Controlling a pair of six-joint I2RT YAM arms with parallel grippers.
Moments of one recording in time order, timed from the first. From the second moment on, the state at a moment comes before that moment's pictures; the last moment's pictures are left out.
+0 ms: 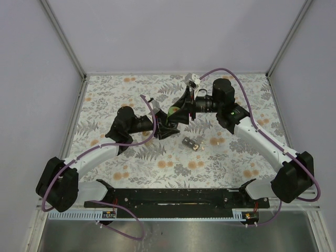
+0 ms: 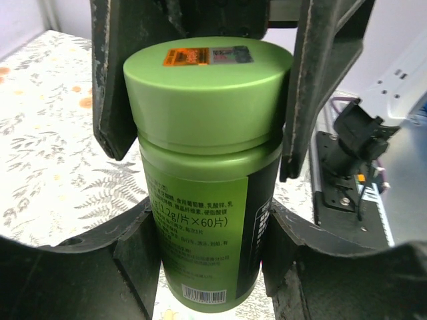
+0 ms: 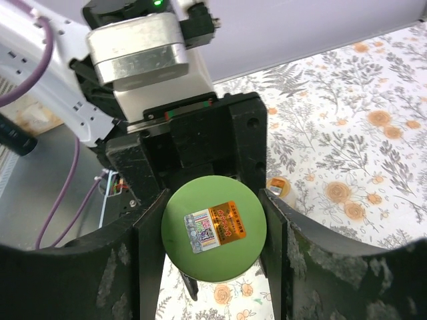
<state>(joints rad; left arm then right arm) -0.56 1.25 0.70 0.59 0.85 -0.20 0.55 1.37 1.18 0.08 -0.96 0.16</state>
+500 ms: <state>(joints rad) -0.60 1.25 0.76 0.41 0.56 -0.05 0.56 1.39 1.17 0.09 -0.70 0.26</state>
